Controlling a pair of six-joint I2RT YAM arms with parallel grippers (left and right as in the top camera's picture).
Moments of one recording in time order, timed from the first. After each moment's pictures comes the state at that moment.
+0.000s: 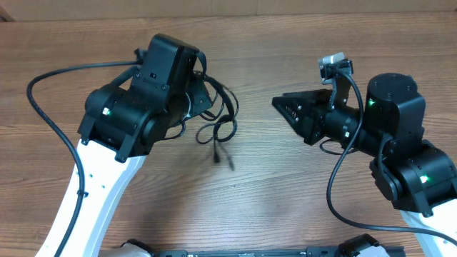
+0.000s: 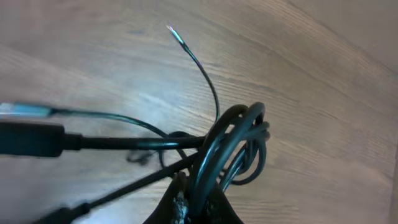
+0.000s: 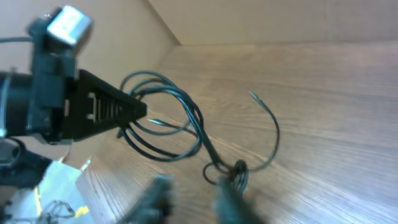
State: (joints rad) left arm -0.49 1.47 1.86 -1.33 -0.07 -0.84; right arm 0.35 1.07 1.31 -0.70 -0.51 0.35
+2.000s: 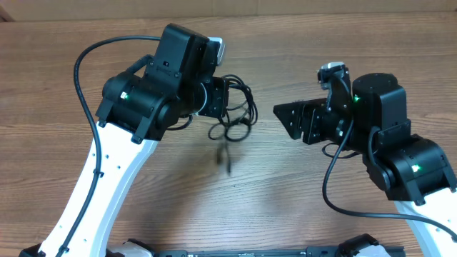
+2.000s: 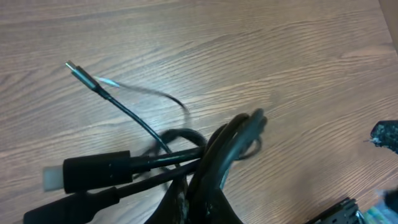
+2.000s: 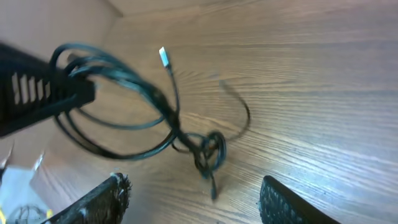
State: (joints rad) left arm -0.49 1.53 1.86 -1.24 0.17 -0.32; right arm 0.35 1.11 1.31 -0.85 -0.38 0.33
